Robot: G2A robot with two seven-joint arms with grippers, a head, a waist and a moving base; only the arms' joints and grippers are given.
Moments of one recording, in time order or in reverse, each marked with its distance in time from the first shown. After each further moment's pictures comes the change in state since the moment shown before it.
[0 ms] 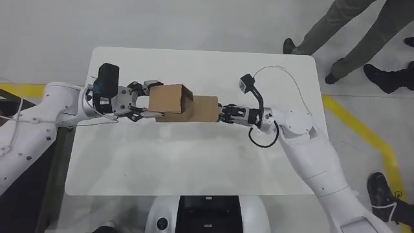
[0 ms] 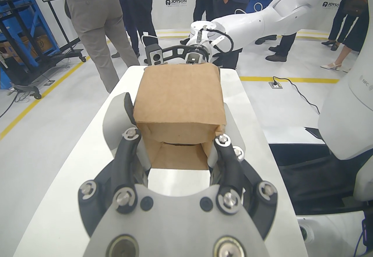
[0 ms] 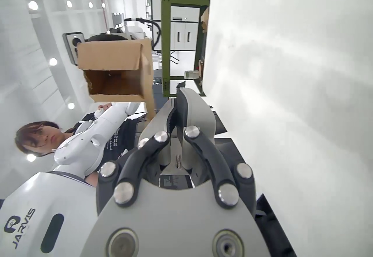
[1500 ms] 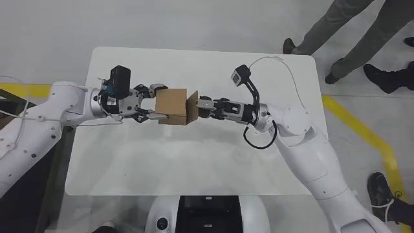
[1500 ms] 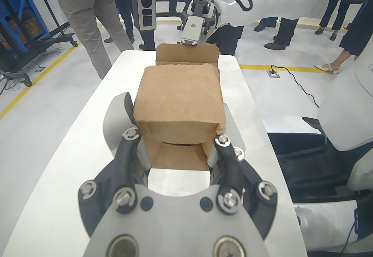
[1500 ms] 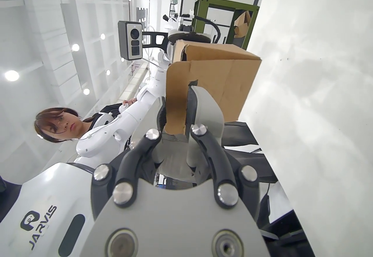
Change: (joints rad) left arm -0.046 -0.018 0.057 0.016 -0.029 0.000 -0.105; right arm -0.004 -0.001 -0.032 -0.161 0.064 0.031 -0.072
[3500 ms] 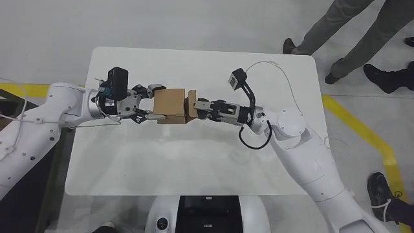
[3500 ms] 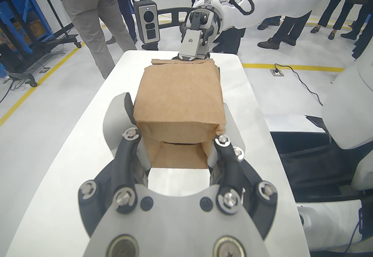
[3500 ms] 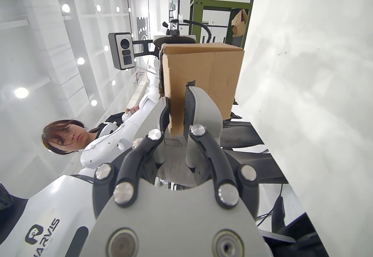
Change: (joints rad) left arm 0.055 -0.002 -0.066 -0.012 0.028 0.000 0.005; right arm -0.004 0.001 -0.030 0.013 -0.015 0.061 -0.056
